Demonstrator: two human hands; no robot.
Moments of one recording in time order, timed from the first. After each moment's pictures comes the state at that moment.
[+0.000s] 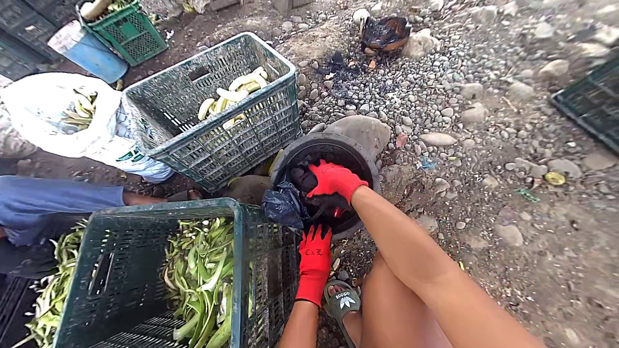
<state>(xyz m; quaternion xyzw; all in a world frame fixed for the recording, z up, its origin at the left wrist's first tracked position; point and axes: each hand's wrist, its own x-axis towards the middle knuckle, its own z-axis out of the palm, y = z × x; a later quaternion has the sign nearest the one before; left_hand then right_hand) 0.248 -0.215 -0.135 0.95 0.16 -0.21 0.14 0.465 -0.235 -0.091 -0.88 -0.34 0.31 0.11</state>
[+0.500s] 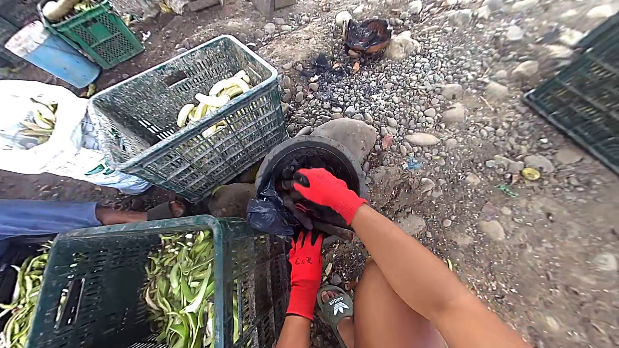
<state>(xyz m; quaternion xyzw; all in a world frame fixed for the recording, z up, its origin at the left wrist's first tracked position) 0.247 -0.217 -0.137 0.96 0.16 -0.16 0.15 0.447 -0.260 -0.063 -0.85 -0.34 0.29 0.27</state>
